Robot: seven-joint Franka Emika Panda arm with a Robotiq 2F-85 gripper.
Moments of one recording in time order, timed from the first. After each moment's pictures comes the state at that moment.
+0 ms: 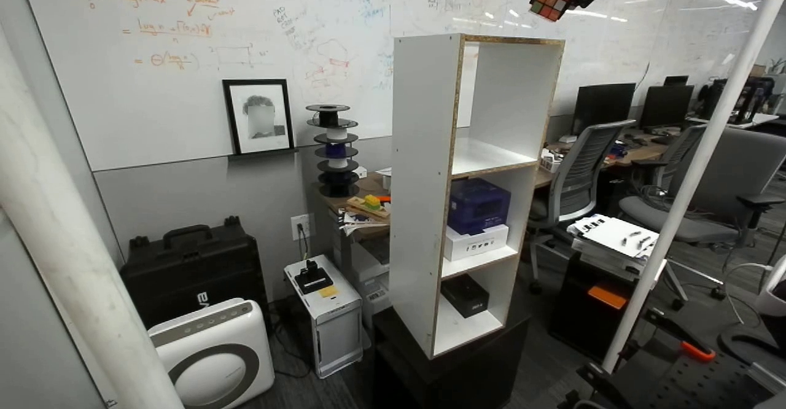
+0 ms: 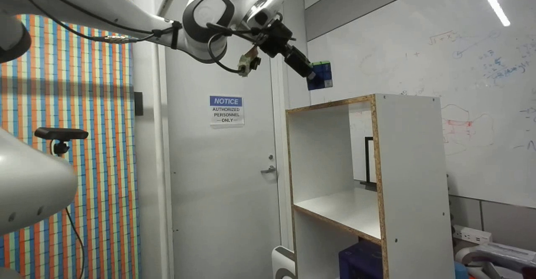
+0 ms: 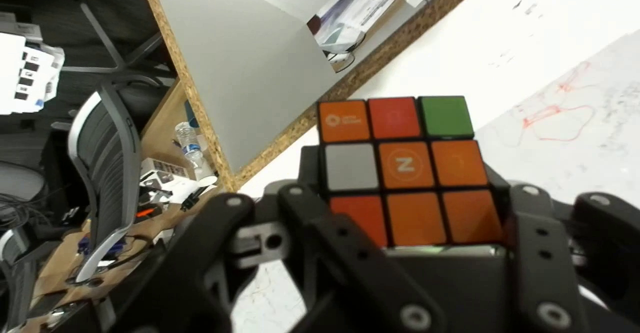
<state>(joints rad) -0.85 -0.57 0.62 -2.26 0.32 2.63 0.57</state>
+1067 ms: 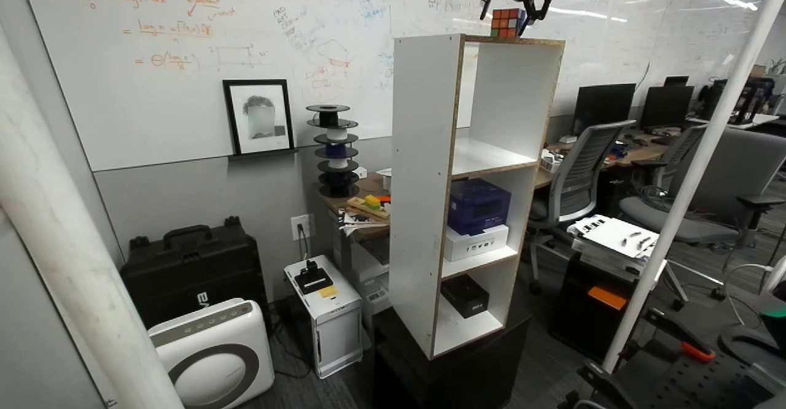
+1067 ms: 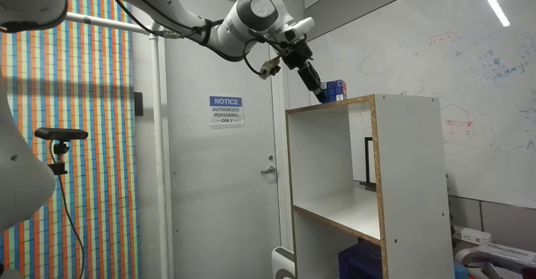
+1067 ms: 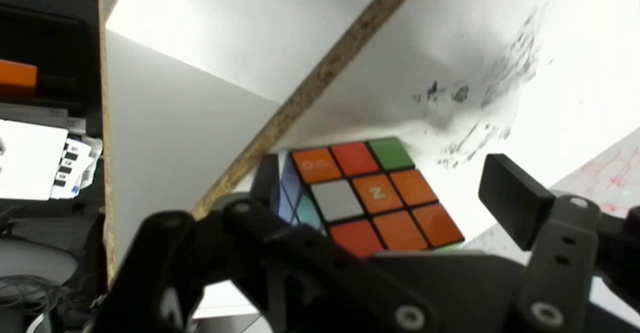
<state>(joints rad) -0.31 -0.13 0.27 -1.87 -0.18 2.30 1.00</state>
